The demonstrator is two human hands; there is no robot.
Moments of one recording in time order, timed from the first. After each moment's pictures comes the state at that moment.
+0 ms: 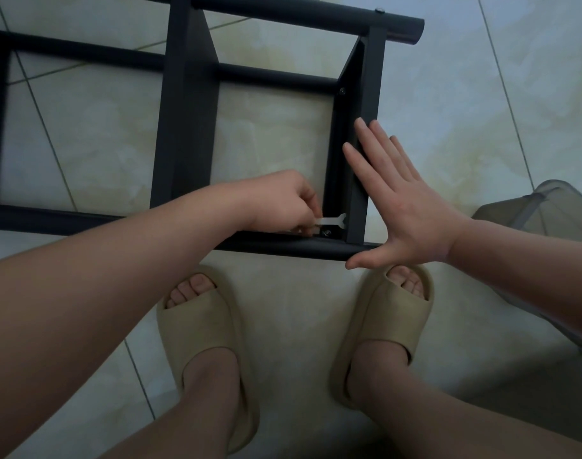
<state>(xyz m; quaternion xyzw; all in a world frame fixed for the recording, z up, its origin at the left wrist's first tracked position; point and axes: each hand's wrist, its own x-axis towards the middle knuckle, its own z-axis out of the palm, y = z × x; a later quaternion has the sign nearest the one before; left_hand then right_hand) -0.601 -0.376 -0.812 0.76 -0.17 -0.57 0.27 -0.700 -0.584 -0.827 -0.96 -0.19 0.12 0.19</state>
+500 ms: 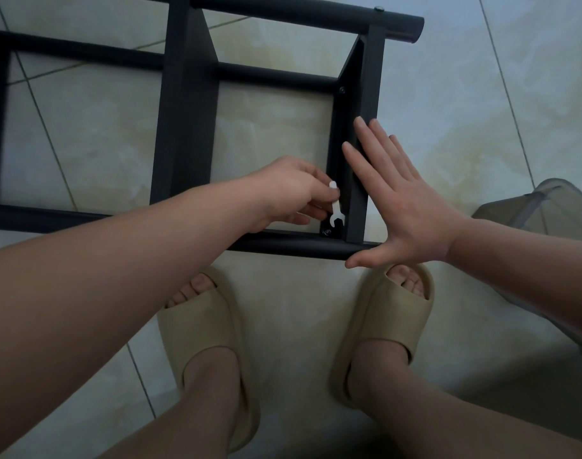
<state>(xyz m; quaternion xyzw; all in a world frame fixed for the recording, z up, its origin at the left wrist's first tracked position) -0.605 -0.388 -0.818 0.68 0.04 -0.57 0.47 -0.700 -0.584 -0.827 -0.96 -0.19 0.12 0.20</state>
